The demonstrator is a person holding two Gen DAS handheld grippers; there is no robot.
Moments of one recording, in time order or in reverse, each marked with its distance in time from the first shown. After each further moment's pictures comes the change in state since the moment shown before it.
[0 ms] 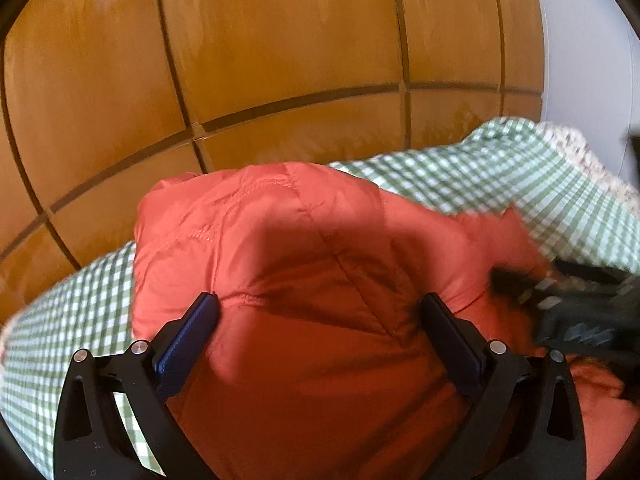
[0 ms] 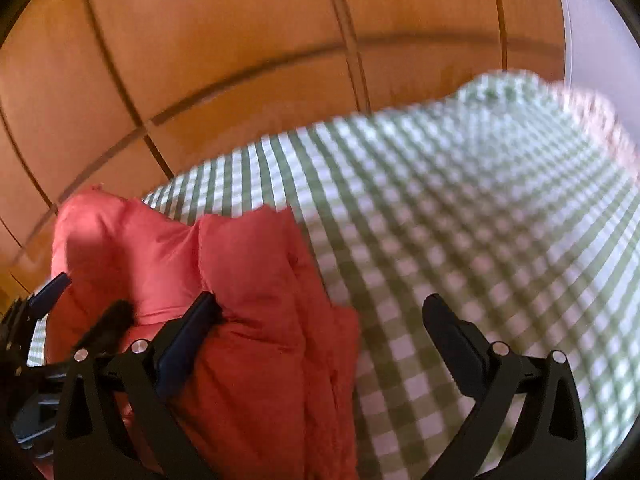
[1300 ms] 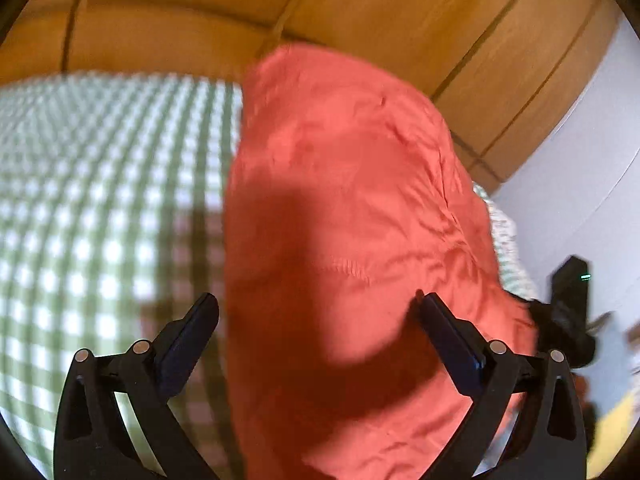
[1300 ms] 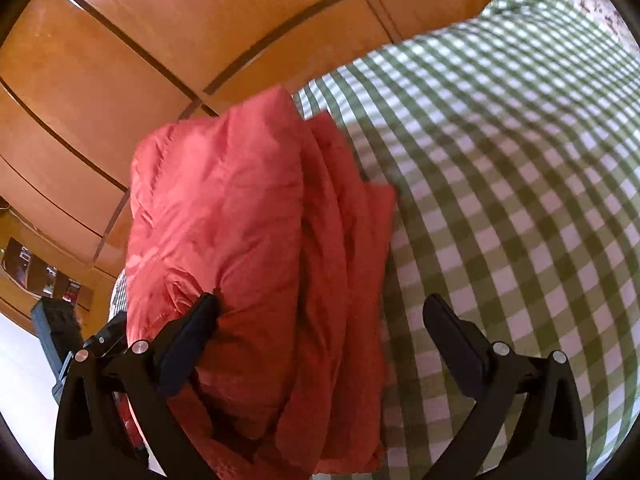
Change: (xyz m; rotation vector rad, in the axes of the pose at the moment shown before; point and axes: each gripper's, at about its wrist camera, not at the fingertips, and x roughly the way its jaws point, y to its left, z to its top) left arm -0.037 0.126 -0.090 -0.523 0.147 -0.432; right arm -0.034 -0.026 -0.034 0.154 0.216 0.357
